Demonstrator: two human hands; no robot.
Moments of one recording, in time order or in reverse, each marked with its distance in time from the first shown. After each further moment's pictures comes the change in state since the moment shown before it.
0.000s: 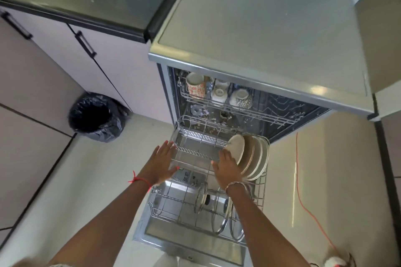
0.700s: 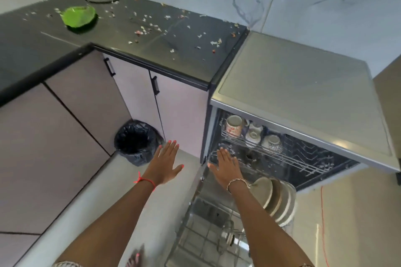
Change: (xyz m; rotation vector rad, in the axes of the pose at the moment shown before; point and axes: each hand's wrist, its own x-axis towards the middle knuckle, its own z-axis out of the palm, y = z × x) left_hand -0.081 -0.098 -0.102 0.056 0.261 -0.164; right_hand 0.003 -0.161 -0.060 -0.101 0.013 -0.227
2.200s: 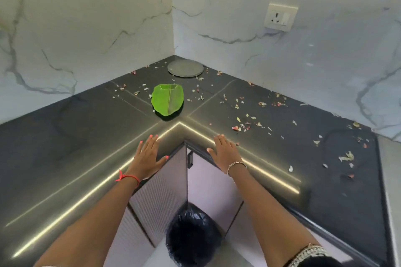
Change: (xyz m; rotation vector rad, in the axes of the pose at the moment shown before) left_hand 0.206 -0.517 -0.227 -0.146 0.389 -0.307; right_hand 0.429 -0.440 -0.171 -0.227 0.266 -0.367
